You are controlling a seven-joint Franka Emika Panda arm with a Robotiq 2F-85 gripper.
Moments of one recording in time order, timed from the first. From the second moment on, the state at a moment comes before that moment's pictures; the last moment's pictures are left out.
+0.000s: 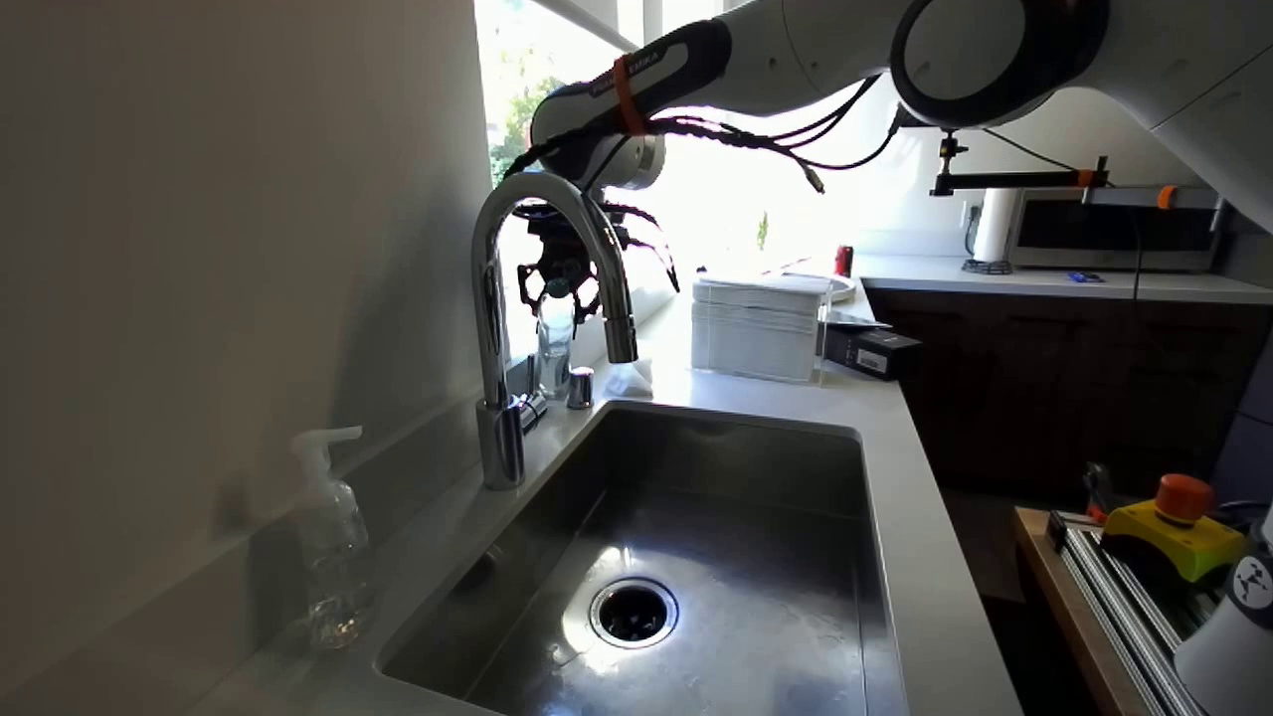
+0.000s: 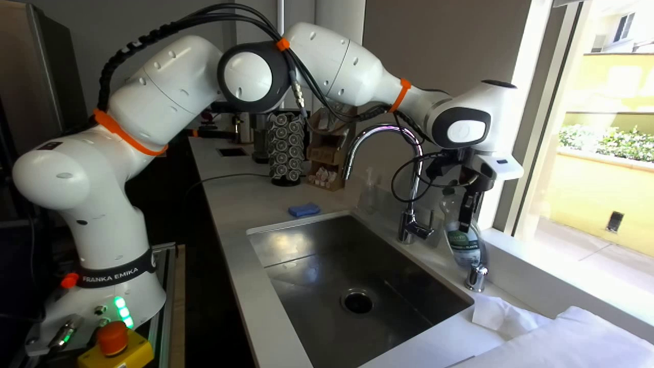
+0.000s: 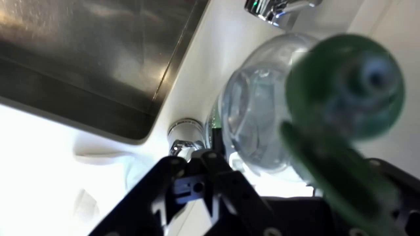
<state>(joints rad) -0.28 0.80 -0.09 -1.12 0.23 2.06 0.63</state>
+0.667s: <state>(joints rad) -0.20 0.55 -0.14 -1.48 0.17 2.30 0.47</state>
